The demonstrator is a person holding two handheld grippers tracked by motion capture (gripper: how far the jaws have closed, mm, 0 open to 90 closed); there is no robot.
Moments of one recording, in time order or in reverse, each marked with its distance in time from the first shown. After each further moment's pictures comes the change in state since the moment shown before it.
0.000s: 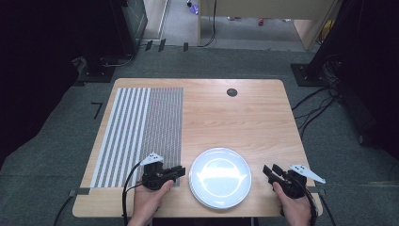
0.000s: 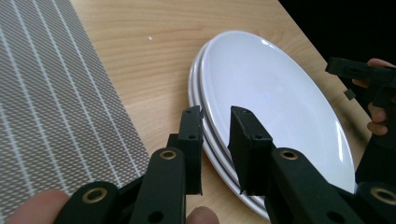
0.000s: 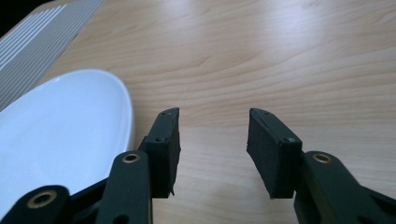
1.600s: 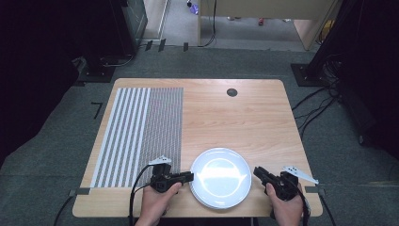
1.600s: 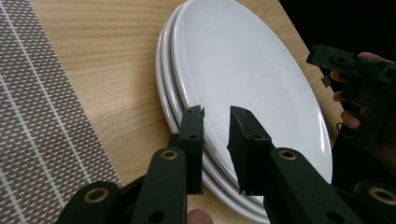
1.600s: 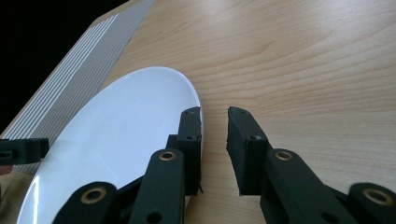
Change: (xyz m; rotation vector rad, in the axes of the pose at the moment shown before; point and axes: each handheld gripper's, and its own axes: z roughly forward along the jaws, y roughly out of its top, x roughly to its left) left arm -0.002 -0.008 0.022 0.075 -0.096 -0.079; right arm 0.018 -0.008 0.006 0.020 0.179 0.103
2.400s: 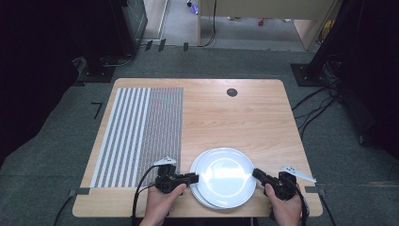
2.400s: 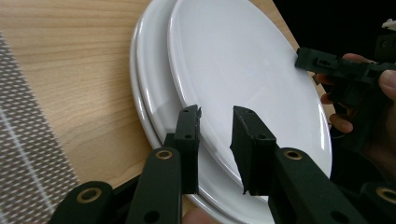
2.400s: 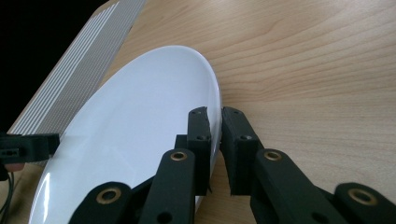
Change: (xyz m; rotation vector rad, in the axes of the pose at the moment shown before) left arm -0.007 -0.002 0.013 0.011 -0.034 -0.011; right arm -0.004 -0.003 0.004 0.042 0.019 0.032
